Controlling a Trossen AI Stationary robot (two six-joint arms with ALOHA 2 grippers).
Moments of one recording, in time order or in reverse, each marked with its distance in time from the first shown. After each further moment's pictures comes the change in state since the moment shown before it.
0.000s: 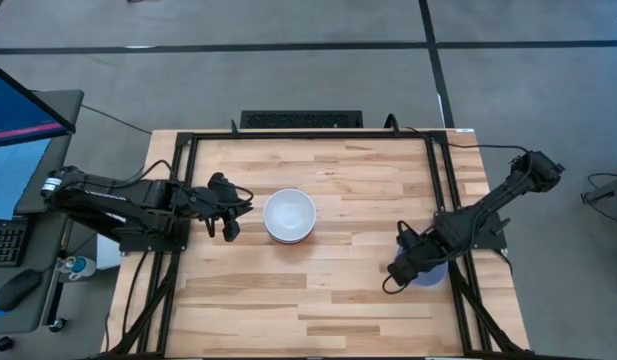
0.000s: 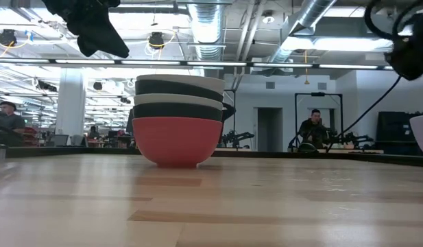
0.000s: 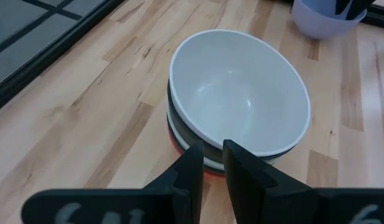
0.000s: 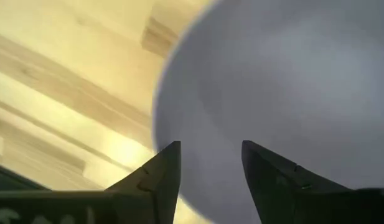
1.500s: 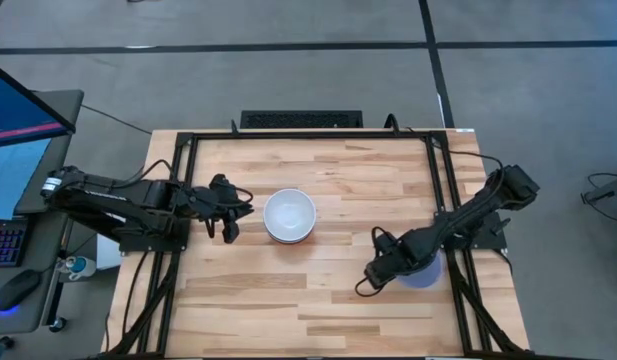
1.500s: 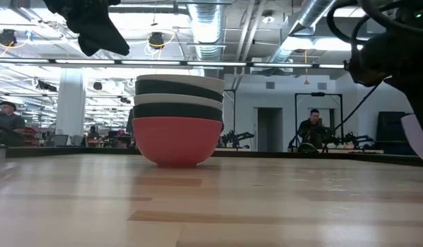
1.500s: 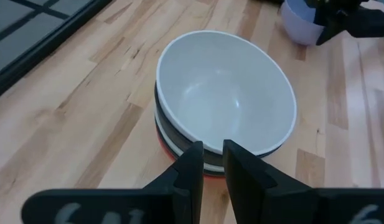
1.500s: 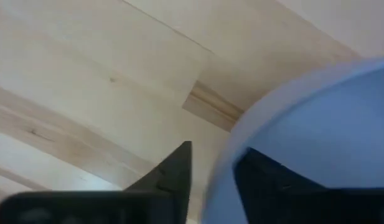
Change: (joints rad) left arm 0.000 0.000 0.000 0.016 0.036 0.003; right arm -0.074 0.327 0.191 -0.006 0.105 -0.113
